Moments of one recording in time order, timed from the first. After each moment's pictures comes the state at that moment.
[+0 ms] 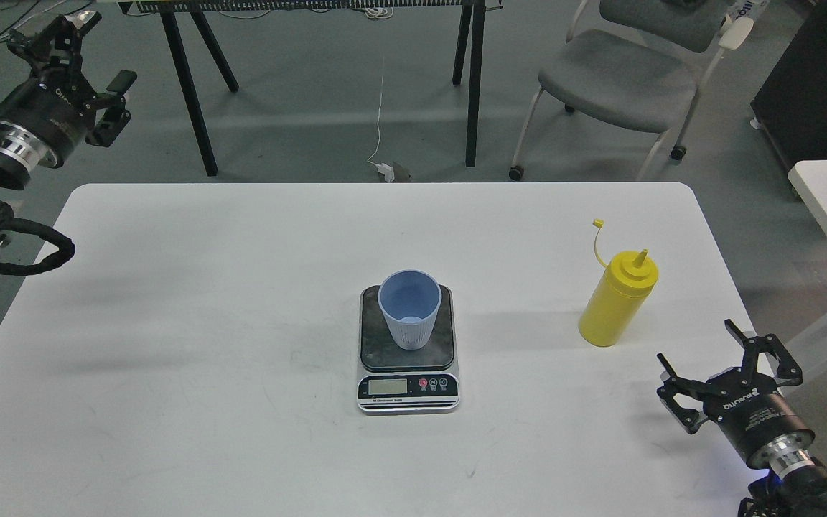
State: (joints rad) left arm -0.97 0.54 -0.41 -0.43 0.17 -0.49 -0.49; right arm 0.05 -0.72 0.55 1.31 0.49 0.49 0.49
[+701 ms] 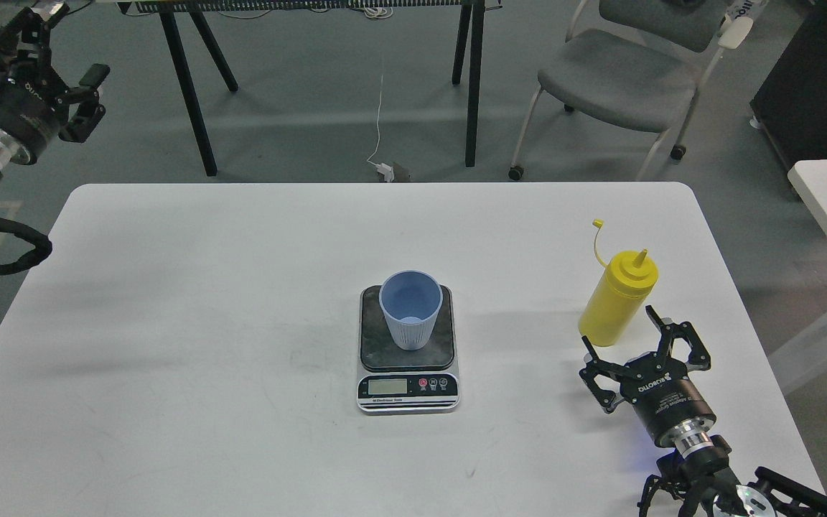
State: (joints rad) left arm -0.96 0.59 -0.43 -0.43 0.17 -0.49 -0.49; right arm 0.11 -0.39 0.65 1.11 0.30 0.49 0.49
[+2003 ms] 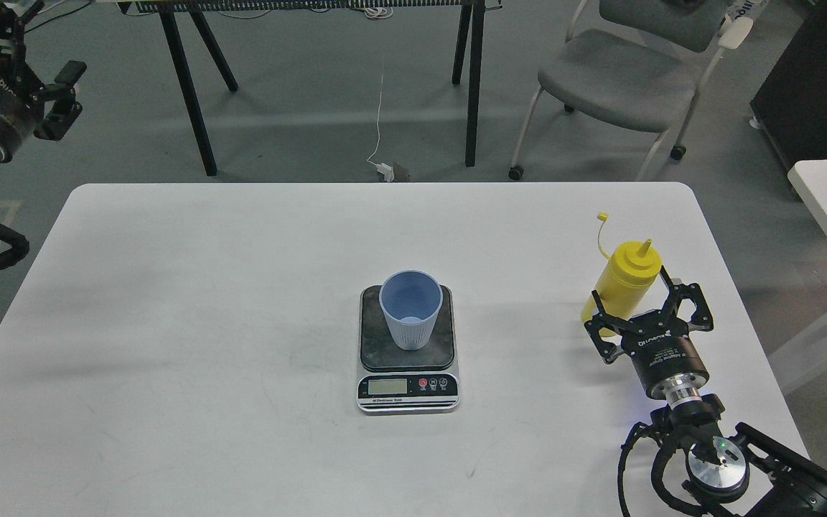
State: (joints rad) left arm -0.96 0.62 -0.43 -0.44 0.17 -0.49 -0.49; right arm 0.22 -0.27 0.75 0.90 0.27 0.49 0.49
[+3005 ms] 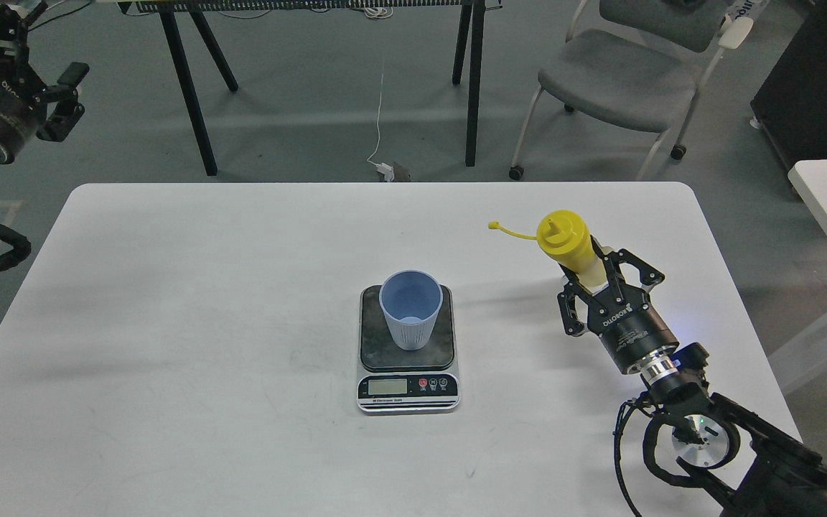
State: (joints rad) left arm -0.96 0.62 -0.42 -0.44 0.17 -0.49 -0.49; right arm 0.31 -0.33 0.76 1.07 -0.34 0.49 0.49
